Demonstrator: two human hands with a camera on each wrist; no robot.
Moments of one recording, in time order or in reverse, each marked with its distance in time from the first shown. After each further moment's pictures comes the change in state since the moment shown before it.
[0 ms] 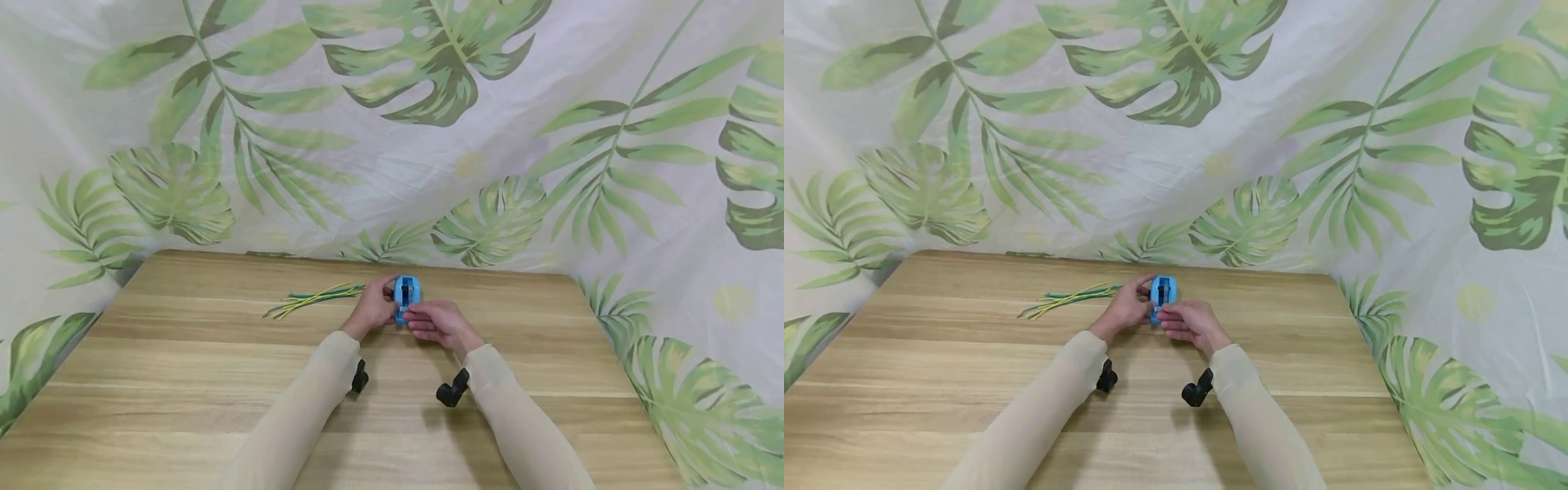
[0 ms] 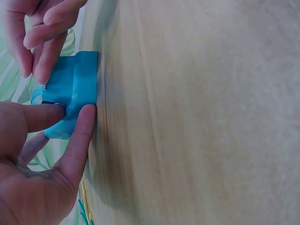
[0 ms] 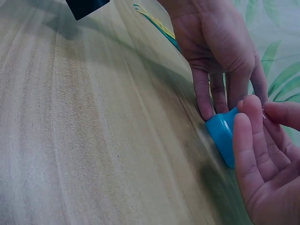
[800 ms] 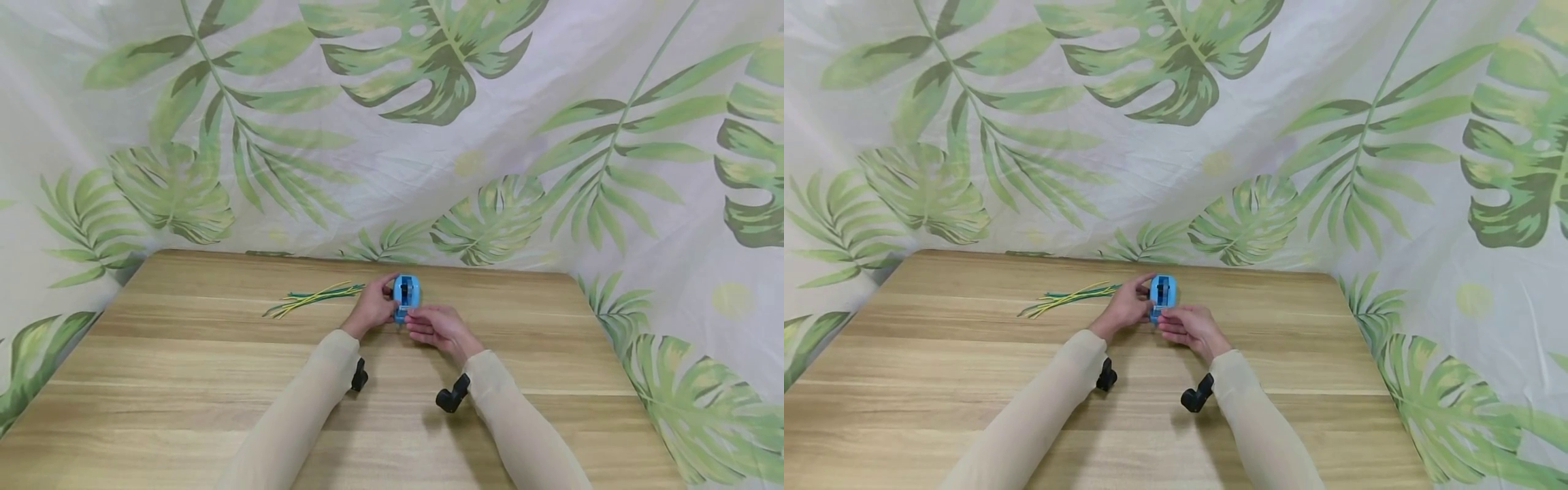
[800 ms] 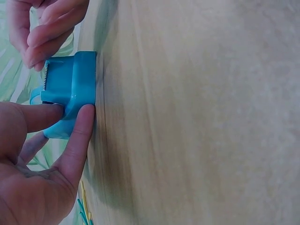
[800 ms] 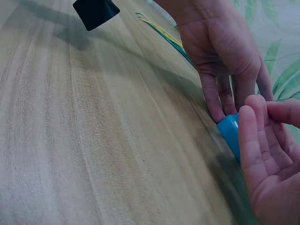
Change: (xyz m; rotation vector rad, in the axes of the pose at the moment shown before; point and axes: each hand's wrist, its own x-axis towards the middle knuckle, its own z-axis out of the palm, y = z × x) left_hand -0.001 0.001 0.001 0.022 0.003 0.010; right_hand -0.003 0.010 0.001 0.090 0.005 0.002
